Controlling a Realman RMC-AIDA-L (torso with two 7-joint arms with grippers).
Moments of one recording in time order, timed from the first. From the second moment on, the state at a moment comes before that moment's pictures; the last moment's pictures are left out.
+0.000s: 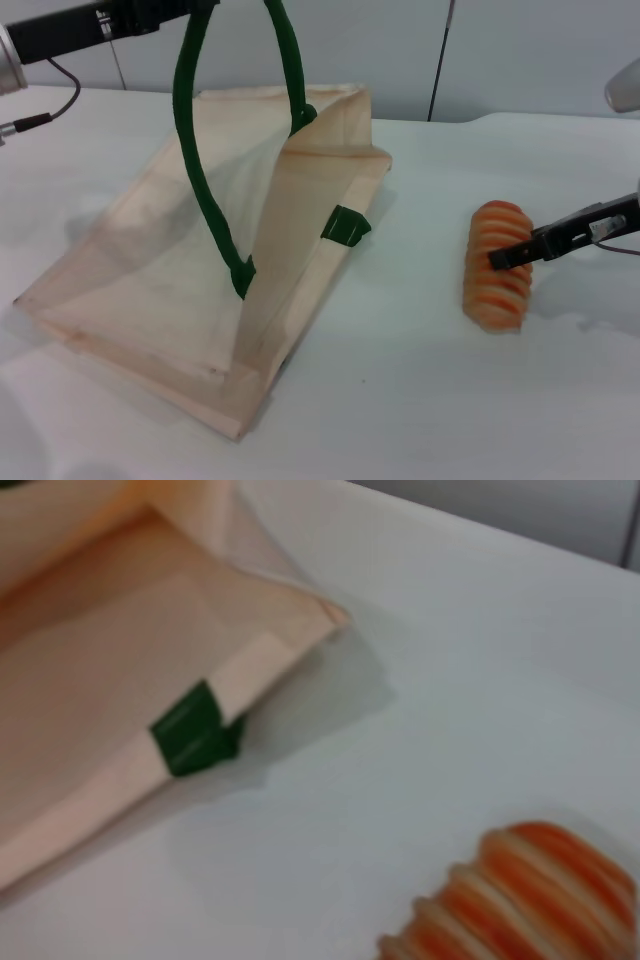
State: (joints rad) left arm -0.88 -1.85 2.86 -0.43 -0.65 1.66 -1.61; right arm 0.83 2.02 -0.88 -0.67 0.59 1.27 -0.95
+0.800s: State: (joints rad) left arm -0.87 -1.85 2.86 -0.43 -0.65 1.66 -1.61; right arm 0.86 2.02 -0.91 -0.59 0.58 1.22 -0.91
